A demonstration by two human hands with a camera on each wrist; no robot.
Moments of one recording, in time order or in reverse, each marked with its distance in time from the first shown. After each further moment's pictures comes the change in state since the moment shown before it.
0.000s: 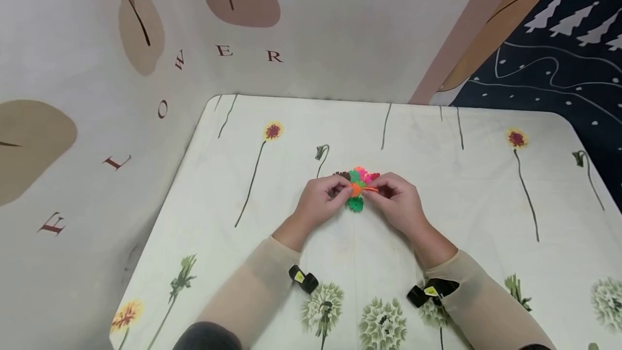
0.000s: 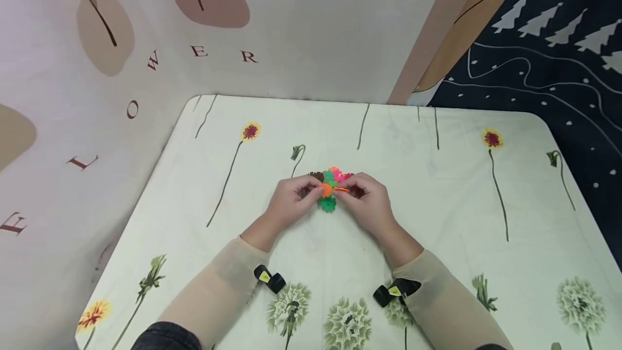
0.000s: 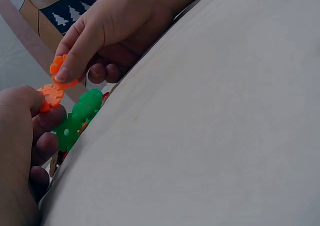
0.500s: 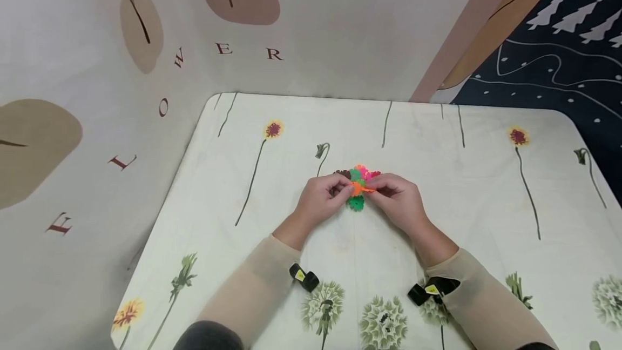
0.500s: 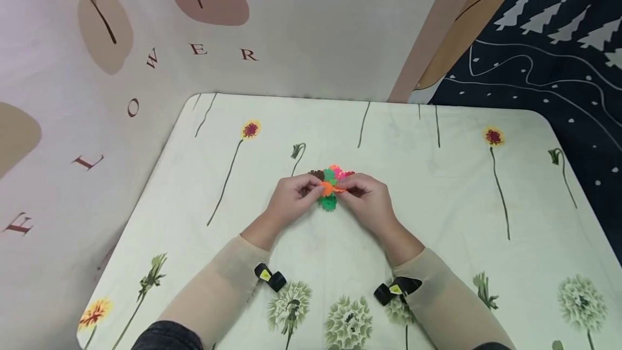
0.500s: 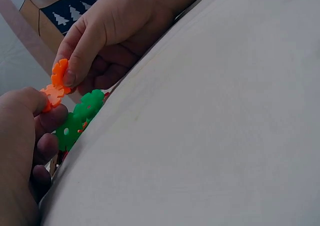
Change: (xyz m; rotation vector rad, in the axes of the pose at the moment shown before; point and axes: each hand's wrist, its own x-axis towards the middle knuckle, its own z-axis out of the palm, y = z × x) left_hand 0.001 0.001 -0.001 -0.013 -0.017 -0.042; right_hand 0.000 0.019 -0.003 0.055 -0.033 0.005
